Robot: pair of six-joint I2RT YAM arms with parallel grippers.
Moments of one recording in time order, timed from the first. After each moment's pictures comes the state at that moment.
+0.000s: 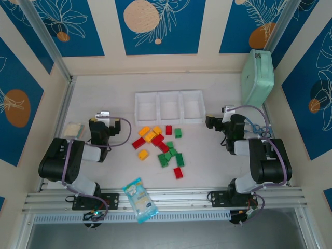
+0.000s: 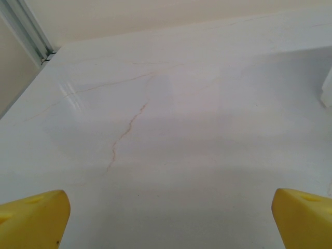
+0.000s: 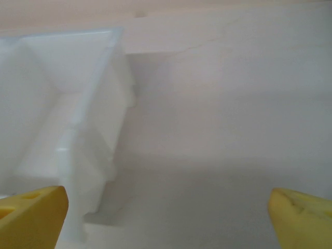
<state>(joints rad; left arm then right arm) -0.13 1.55 0.34 0.87 -0.22 0.07 0.03 1.48 0.40 0.66 -0.08 0.08</state>
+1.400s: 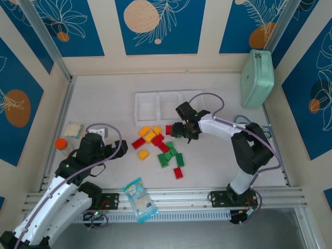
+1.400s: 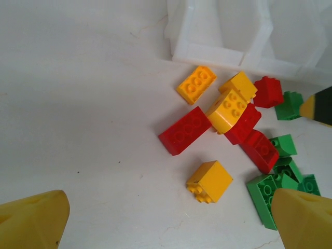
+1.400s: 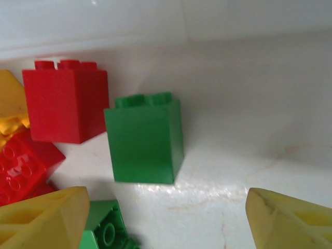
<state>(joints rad) -0.46 0.56 0.60 -0.76 -0.02 -0.57 0.60 1.72 1.12 -0.62 -0.03 0.65</state>
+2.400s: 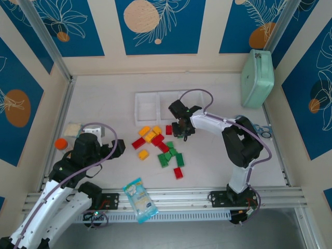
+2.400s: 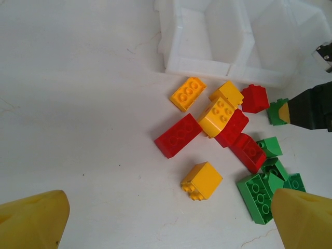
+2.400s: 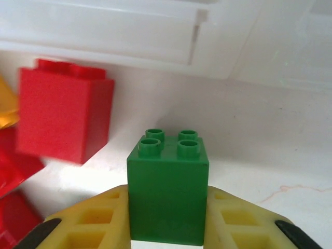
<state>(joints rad) -0.46 0.54 0.68 -0.84 -0.03 -0.54 0.64 1.81 1.24 -0.73 0.05 0.46</state>
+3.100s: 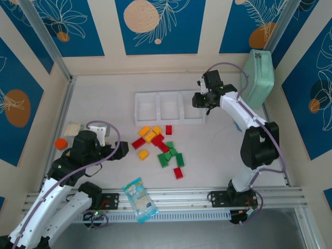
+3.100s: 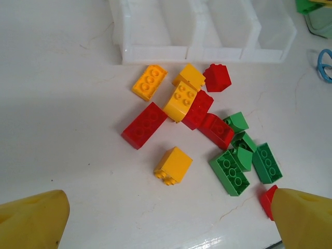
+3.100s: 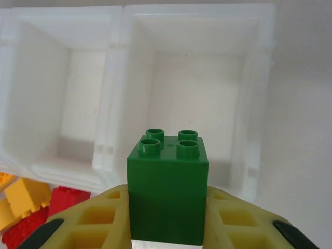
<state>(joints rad) -0.46 0.58 0.73 -0.85 0.12 -0.44 0.27 1.75 1.47 -0.75 -0.13 0.20</state>
